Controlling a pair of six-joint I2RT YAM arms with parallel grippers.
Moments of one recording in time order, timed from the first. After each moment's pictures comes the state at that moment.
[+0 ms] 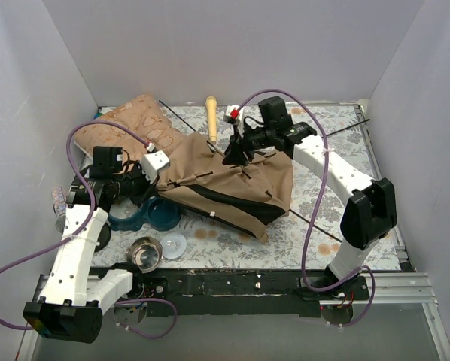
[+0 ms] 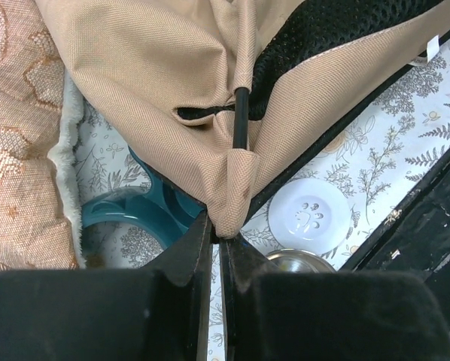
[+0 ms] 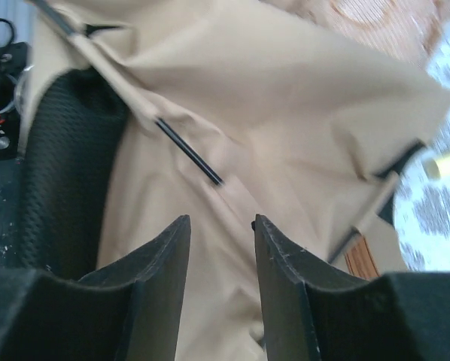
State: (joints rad) left arm -0.11 0.99 1.13 -1.03 0.49 0.67; right arm 0.54 1.72 1.56 -0.51 -0.81 -0.37
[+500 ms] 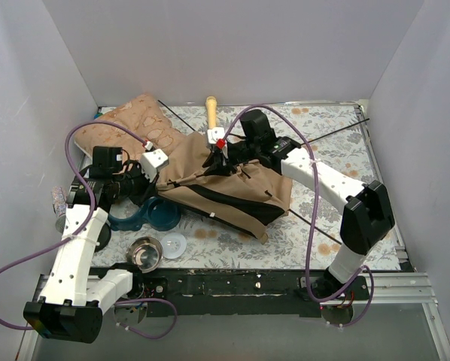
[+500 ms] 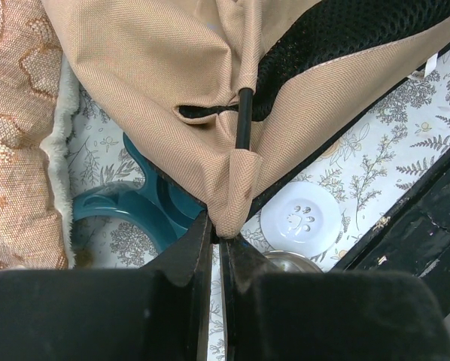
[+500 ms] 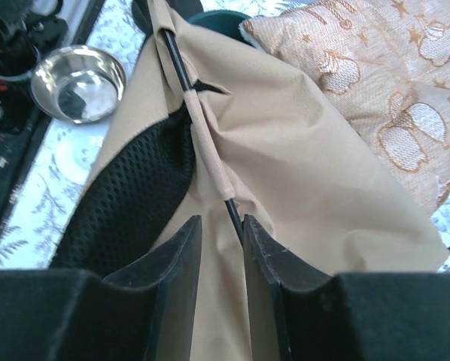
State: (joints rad) left arm -0.11 0.99 1.13 -1.02 0.48 0.60; right arm 0.73 1.69 1.46 -0.28 -0.91 -0.57
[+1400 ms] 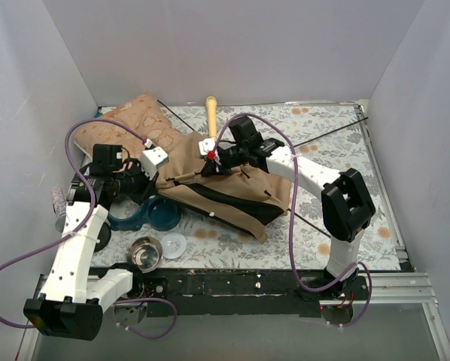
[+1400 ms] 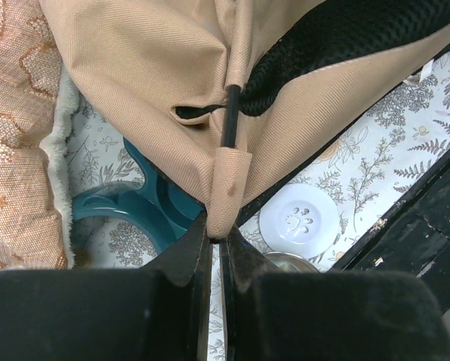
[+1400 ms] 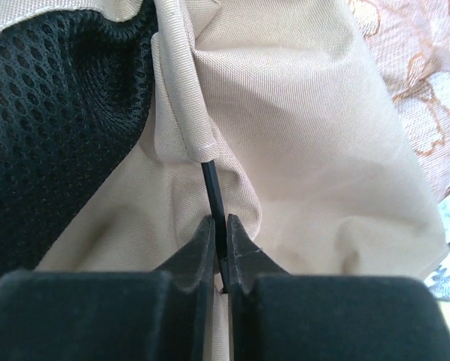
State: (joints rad) left arm -0.11 1.00 1.15 -1.03 0.48 0.59; right arm 0.73 1.86 1.49 -0.30 -0.85 -0.81
